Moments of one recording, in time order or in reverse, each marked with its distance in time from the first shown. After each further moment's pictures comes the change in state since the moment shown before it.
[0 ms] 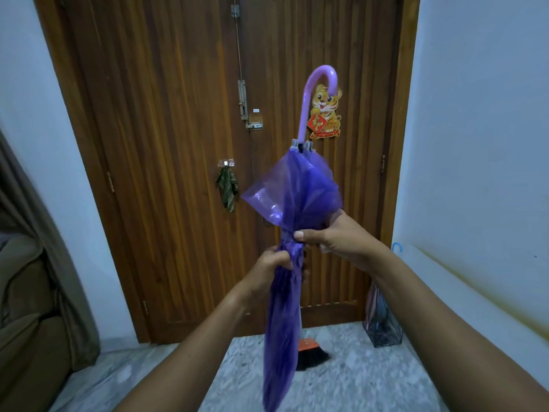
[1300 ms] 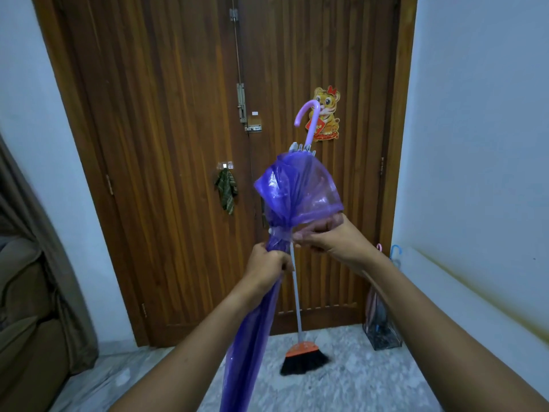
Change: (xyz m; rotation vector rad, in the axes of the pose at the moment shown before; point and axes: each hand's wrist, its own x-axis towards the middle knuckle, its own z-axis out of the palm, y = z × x) left_hand 0.000 0.016 0.010 0.285 0.444 -0.009; right_hand 0.000 0.010 -0.001 0.016 0.025 -0.062
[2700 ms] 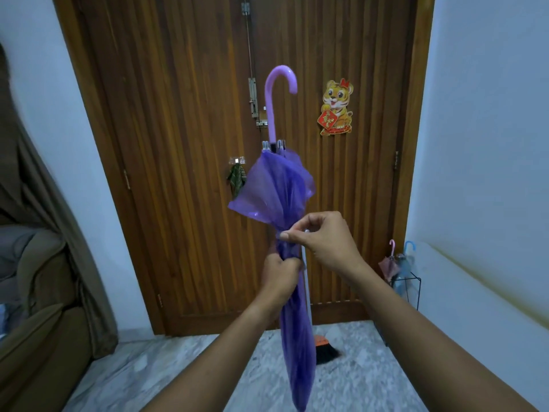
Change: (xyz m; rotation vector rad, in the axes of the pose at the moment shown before) left_hand -0.020 -0.021 0.017 0.038 0.113 -0.004; right_hand -0.002 0.001 0.047 -0.160 0.241 -0.079
